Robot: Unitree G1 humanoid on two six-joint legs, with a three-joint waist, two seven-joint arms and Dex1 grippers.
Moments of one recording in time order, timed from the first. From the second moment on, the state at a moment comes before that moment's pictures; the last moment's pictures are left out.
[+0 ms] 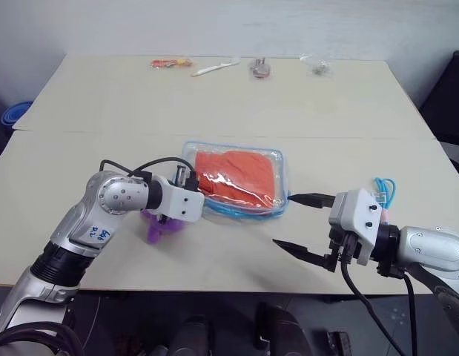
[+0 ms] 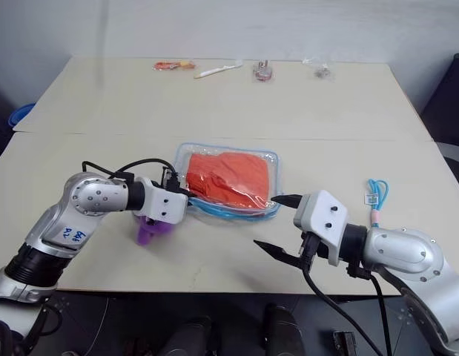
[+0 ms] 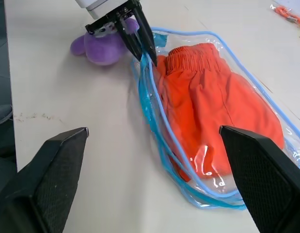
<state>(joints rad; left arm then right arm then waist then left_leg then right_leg) -0.57 0.79 -0.27 -0.15 0.24 -0.01 -0.97 -0.07 -0.86 -0.16 -0.83 0.61 0.66 0.74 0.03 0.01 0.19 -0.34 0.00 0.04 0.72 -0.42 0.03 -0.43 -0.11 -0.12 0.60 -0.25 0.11</state>
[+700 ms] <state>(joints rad) -0.62 0.73 -0.19 -0.19 0.07 0.27 -1.00 -0.18 -0.78 0.19 -0.71 0.19 0.48 0.67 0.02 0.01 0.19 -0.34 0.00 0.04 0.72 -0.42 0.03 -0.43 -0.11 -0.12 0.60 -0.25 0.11</state>
